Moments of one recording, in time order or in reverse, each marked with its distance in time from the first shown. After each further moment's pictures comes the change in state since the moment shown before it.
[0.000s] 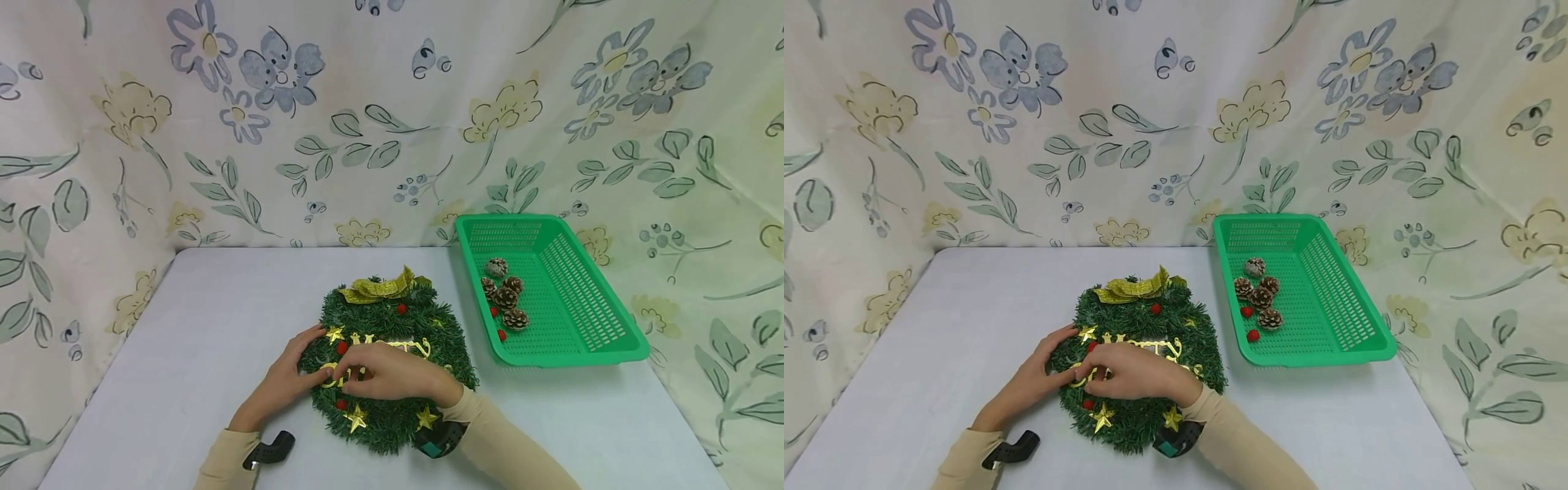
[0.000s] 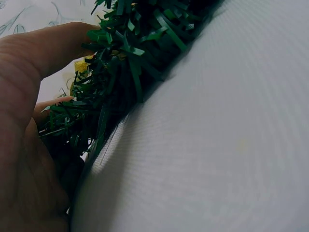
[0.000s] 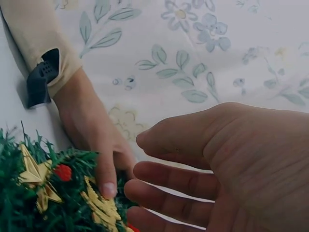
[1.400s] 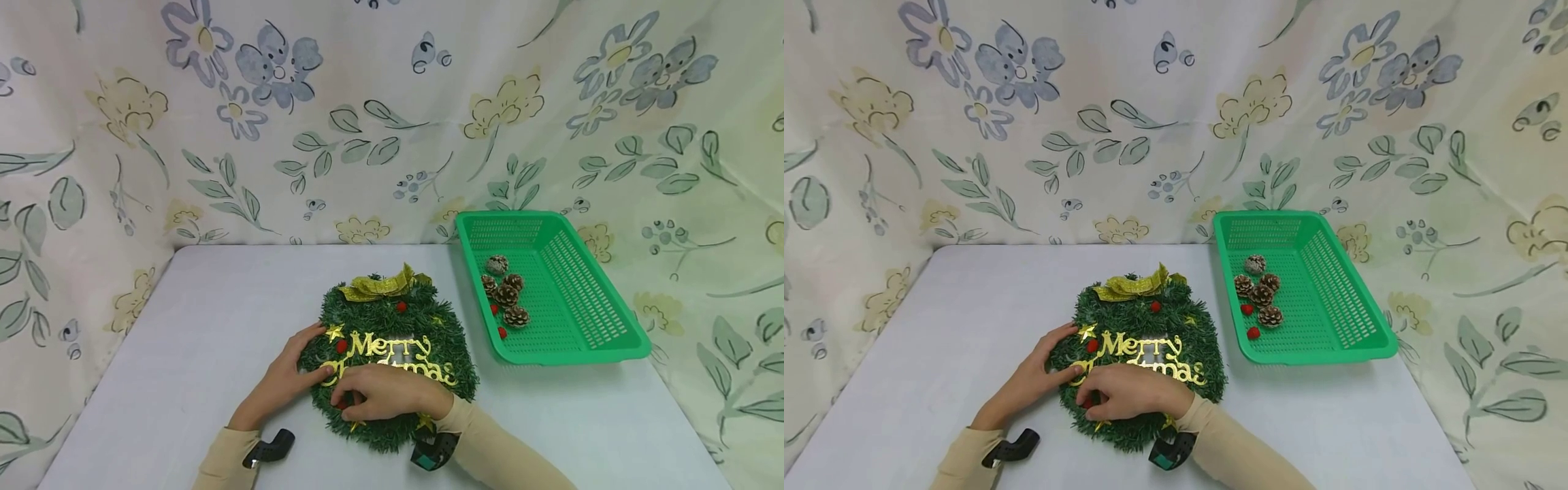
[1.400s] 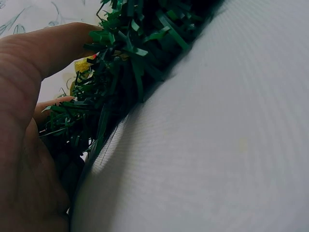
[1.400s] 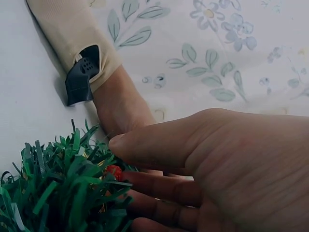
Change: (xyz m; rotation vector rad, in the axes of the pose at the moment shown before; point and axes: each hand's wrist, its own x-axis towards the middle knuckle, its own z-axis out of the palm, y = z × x) left_hand 0.000 0.001 0.000 0.005 -0.003 -0.011; right_hand 0.003 0.009 0.029 -0.119 -0.139 0.029
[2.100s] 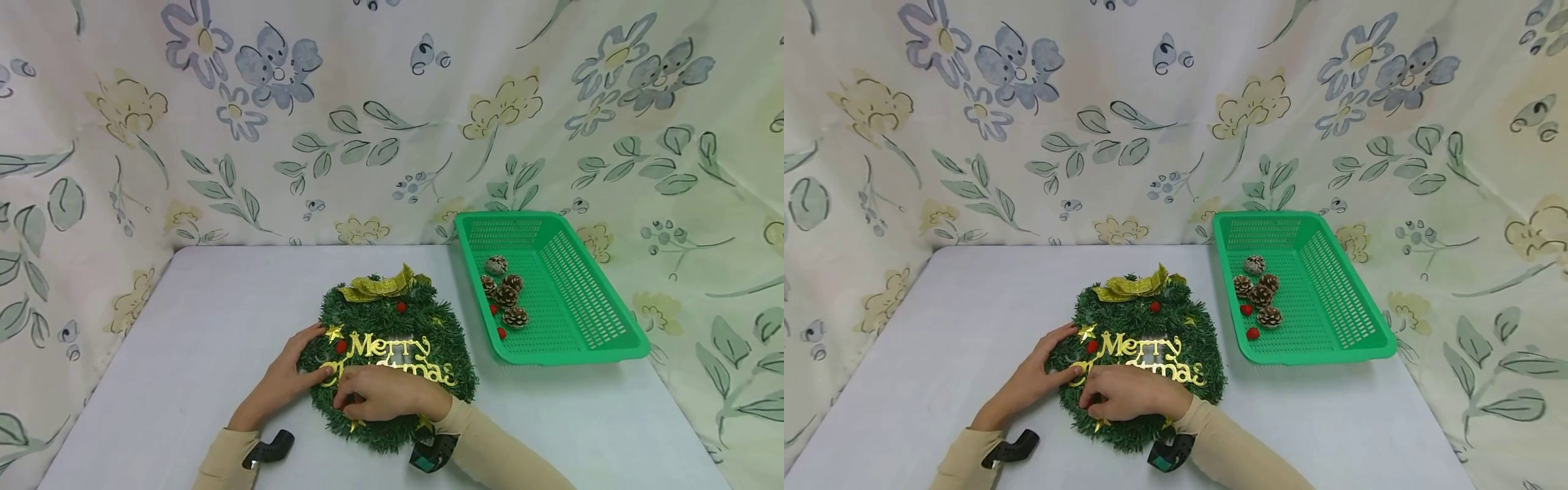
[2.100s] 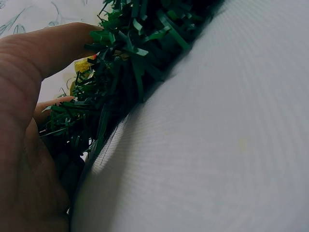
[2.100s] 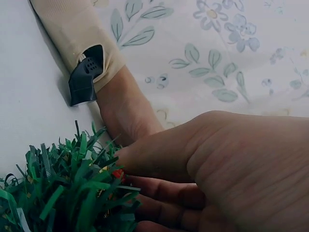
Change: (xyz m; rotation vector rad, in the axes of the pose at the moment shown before) left_hand 0.002 -0.002 0.000 -0.005 0.010 0.012; right_hand 0.001 -0.004 -0.001 -0.045 -0.015 0.049
